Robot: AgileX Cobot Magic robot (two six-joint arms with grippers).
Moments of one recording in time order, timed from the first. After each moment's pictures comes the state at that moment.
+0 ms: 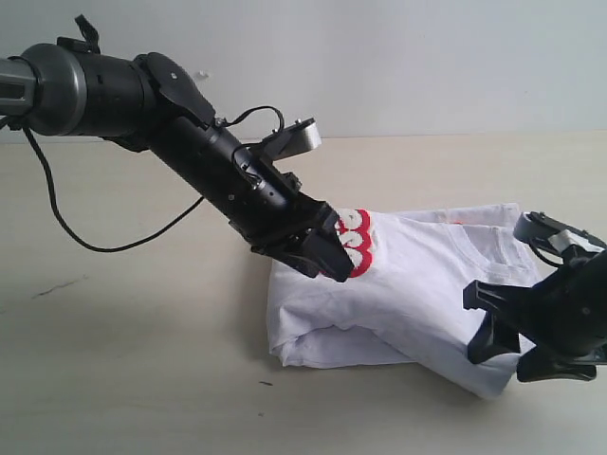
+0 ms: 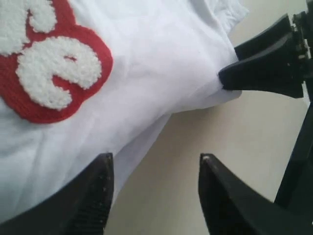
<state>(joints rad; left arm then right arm) -0.53 2.10 -1.51 -0.88 1.02 0.70 -0.05 1.65 -0.64 0.71 0.55 -0.29</state>
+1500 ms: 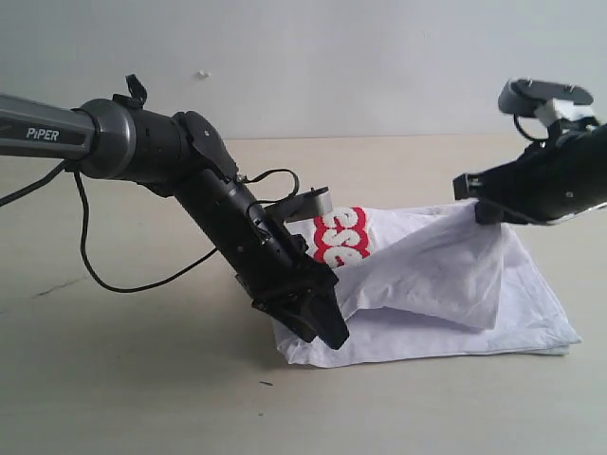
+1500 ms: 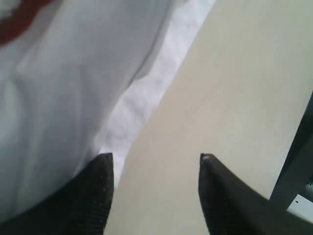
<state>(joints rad) -0.56 2.23 -1.51 -0.85 1.12 0.73 -0.05 1.67 -0.90 0.65 0.38 -0.54</state>
